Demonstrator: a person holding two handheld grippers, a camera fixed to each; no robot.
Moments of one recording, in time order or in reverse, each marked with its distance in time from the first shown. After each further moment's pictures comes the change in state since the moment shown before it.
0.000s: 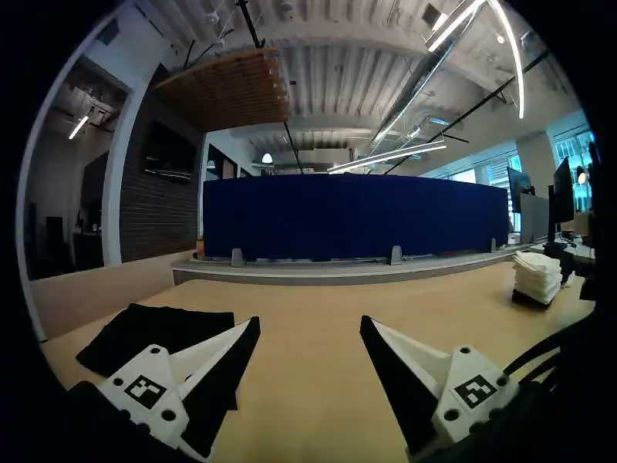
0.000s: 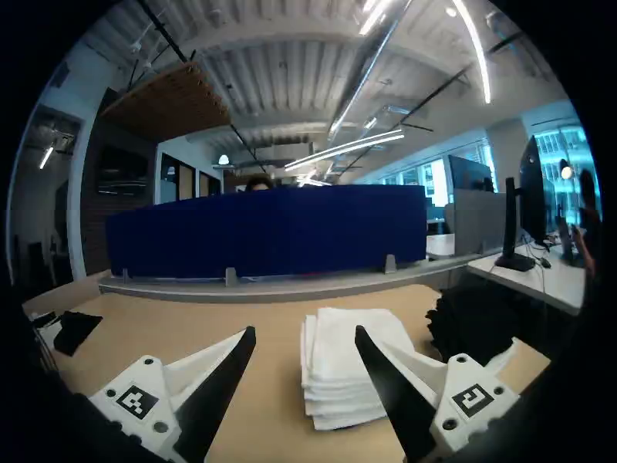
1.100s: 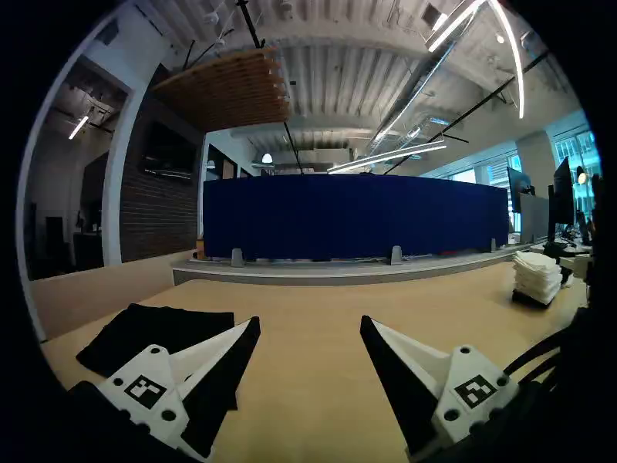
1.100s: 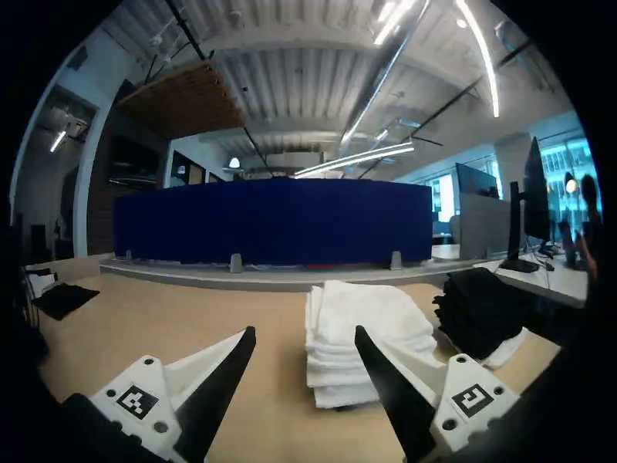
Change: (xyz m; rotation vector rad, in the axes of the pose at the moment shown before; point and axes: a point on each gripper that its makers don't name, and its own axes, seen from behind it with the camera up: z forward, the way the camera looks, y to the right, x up) left arm 0.000 0.000 0.000 0.000 0.000 0.000; right arm -0.057 -0.007 0.002 0.027 0.054 -0.069
